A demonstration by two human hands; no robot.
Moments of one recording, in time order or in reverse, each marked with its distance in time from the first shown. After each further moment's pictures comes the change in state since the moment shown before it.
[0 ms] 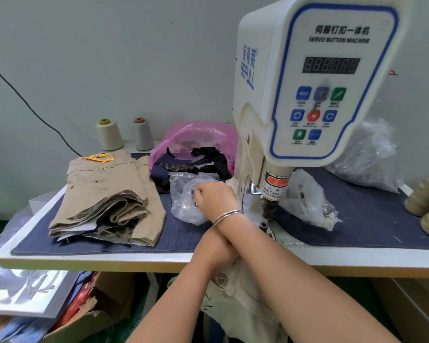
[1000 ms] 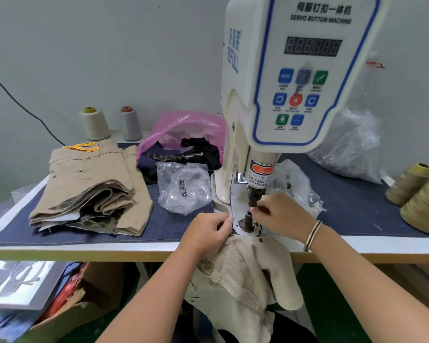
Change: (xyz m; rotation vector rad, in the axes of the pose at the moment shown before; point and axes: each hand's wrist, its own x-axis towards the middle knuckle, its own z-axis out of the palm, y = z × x) left_hand -0.002 0.001 0.004 -0.252 0.213 0.323; right_hand -0.093 0.117 -0.058 0.171 -0.079 -0.104
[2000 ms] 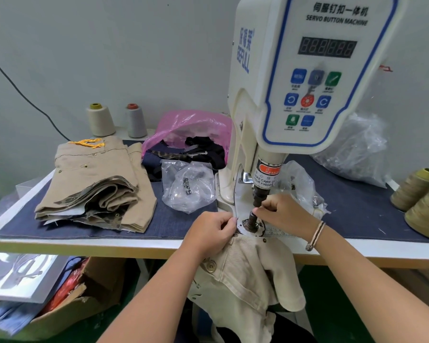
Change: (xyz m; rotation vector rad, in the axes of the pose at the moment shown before) left_hand -0.001 -0.001 -0.001 -0.015 -0.010 -0.015; right_hand 0.004 0.005 0.004 0.310 -0.013 0.081
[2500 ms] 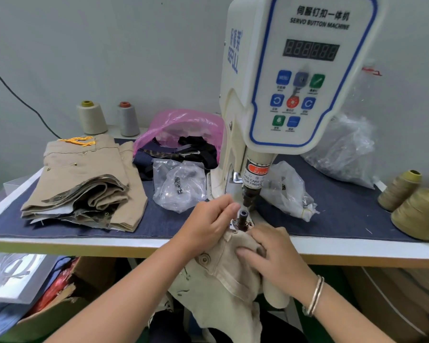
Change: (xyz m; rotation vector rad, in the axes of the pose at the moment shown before) left_hand 0.000 0.044 -0.022 -0.232 0.006 0.111; right_hand -0.073 -0.029 0.028 -0.192 0.065 -0.047
